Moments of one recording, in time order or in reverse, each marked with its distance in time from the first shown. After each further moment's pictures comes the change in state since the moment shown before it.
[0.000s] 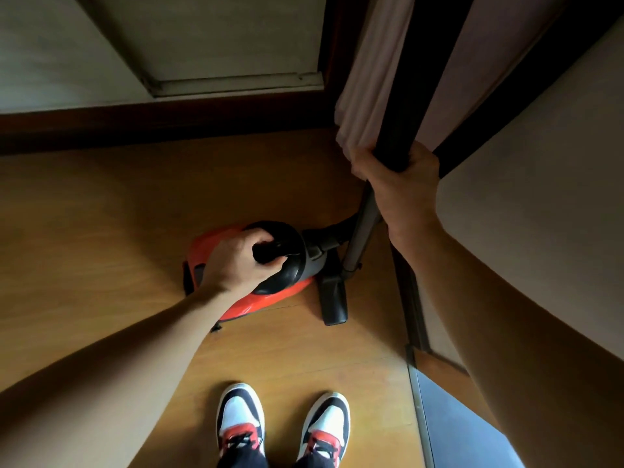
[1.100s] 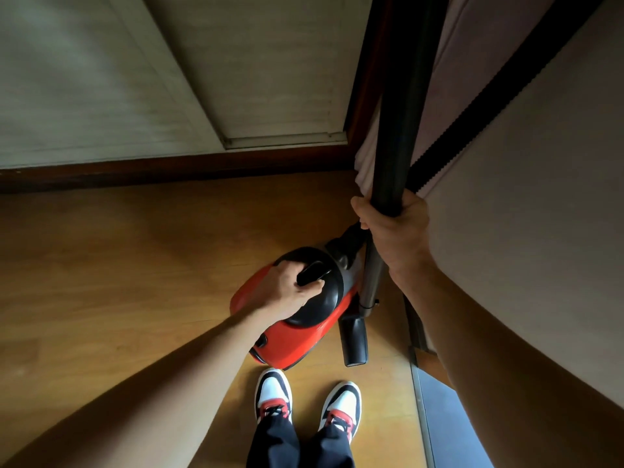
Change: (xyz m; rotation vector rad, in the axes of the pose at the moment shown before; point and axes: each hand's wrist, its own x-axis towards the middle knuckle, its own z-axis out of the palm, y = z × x) left_hand -0.085 0.100 -0.111 -0.239 -0.268 -0.204; right_hand -0.078 -0.139 0.009 0.068 -0.061 0.062
